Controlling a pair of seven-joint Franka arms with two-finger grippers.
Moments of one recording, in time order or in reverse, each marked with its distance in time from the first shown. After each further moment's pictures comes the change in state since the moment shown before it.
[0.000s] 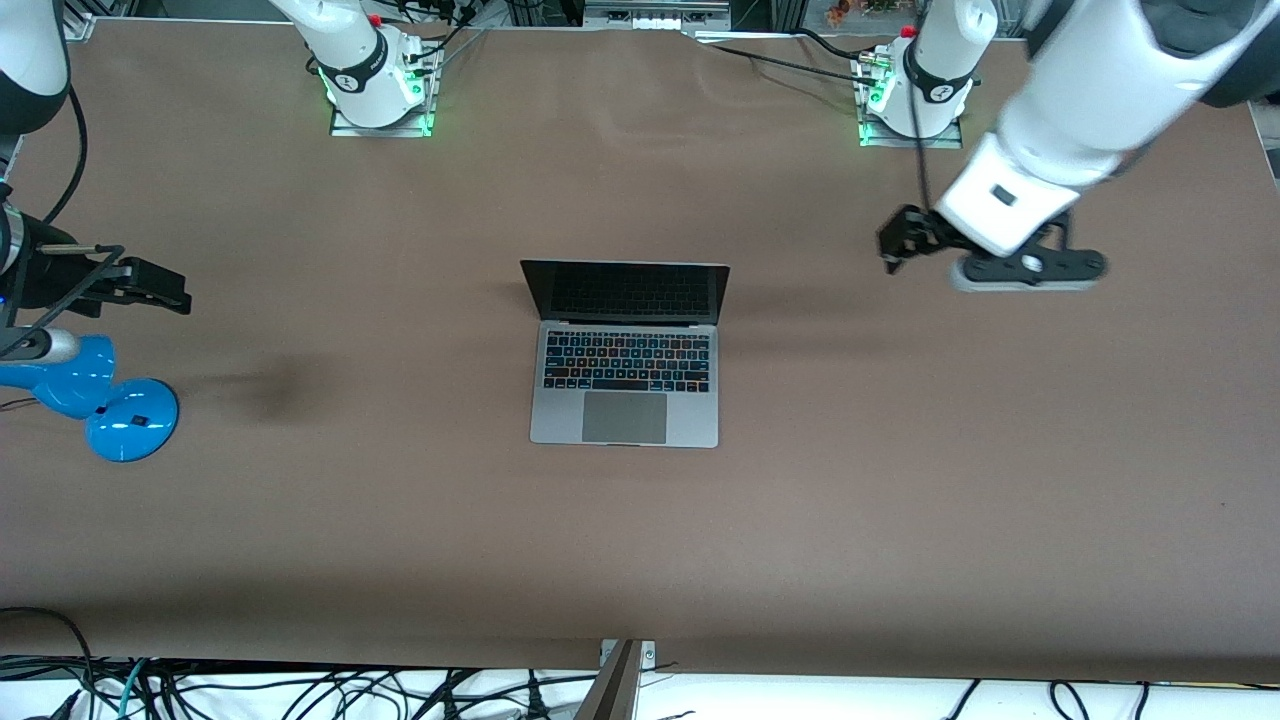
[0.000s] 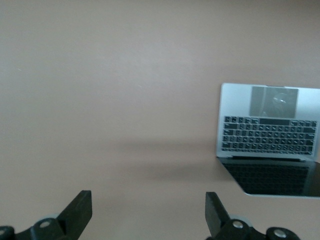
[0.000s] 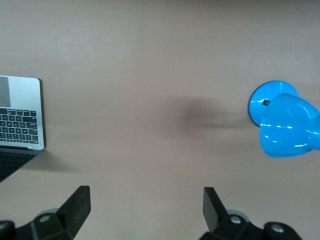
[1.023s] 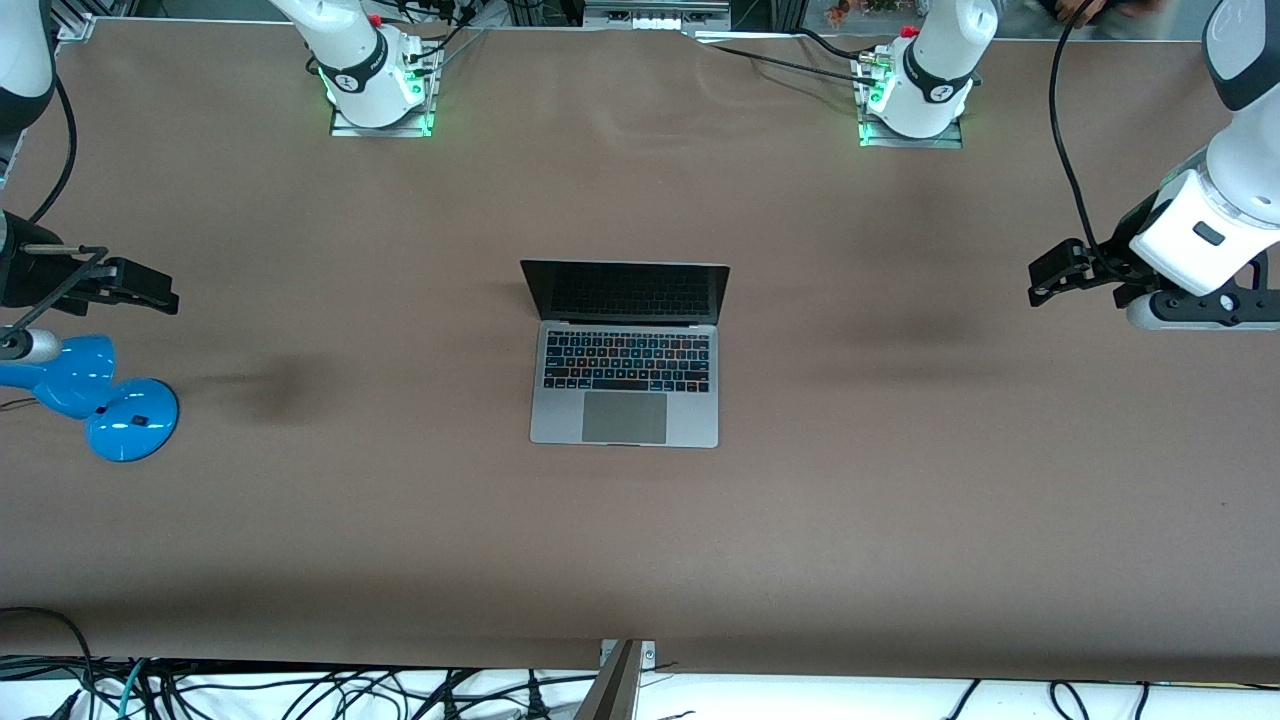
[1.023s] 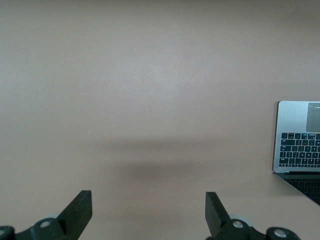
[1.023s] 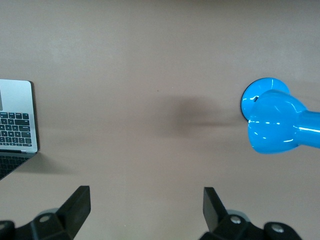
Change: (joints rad) left arm 0.023 0.000 0.295 0.008 0.001 0.008 0.352; right arm -0.021 -0.004 -0.004 0.000 -0.021 -0.002 0.000
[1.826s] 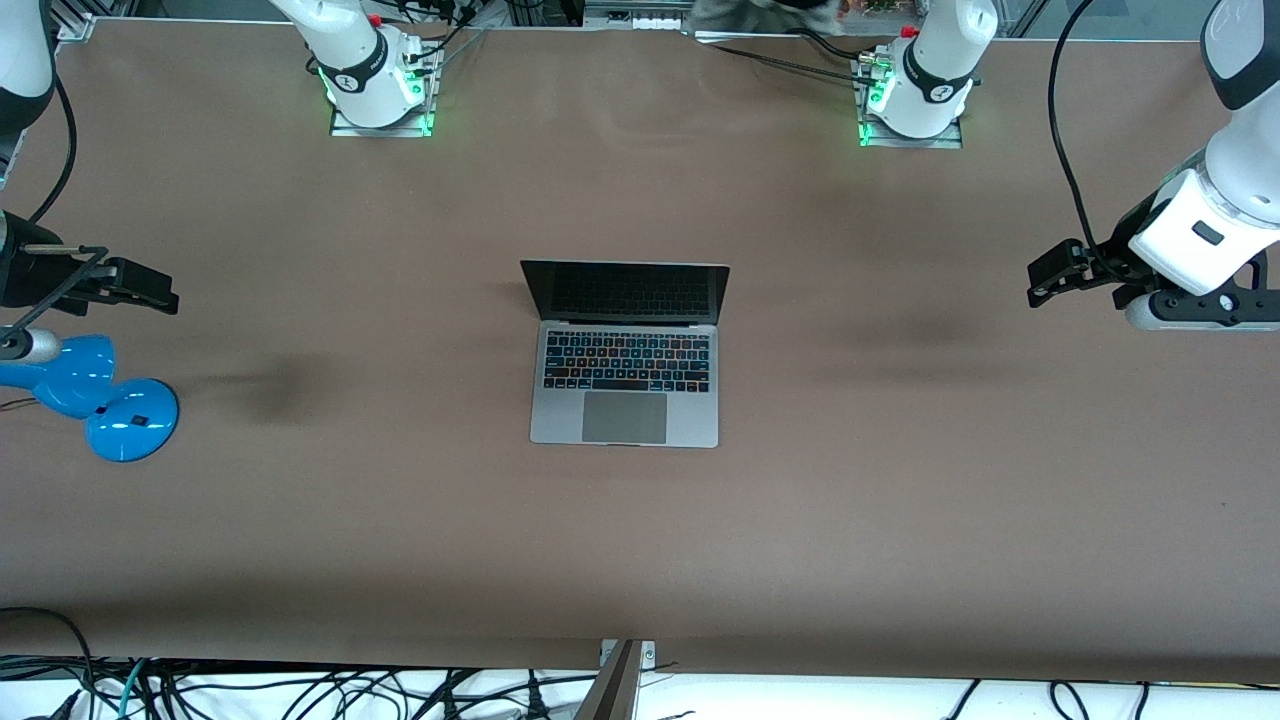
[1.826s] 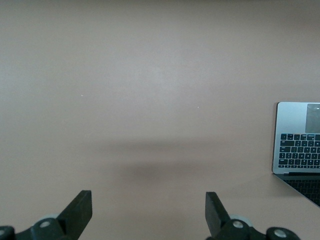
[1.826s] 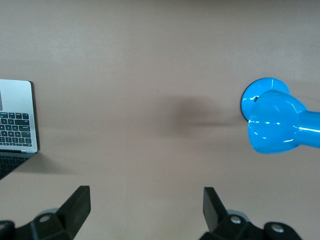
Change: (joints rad) left arm 0.002 0.000 0.000 0.000 0.000 0.004 0.000; right arm 0.000 0.000 0.000 0.000 0.000 0.000 0.000
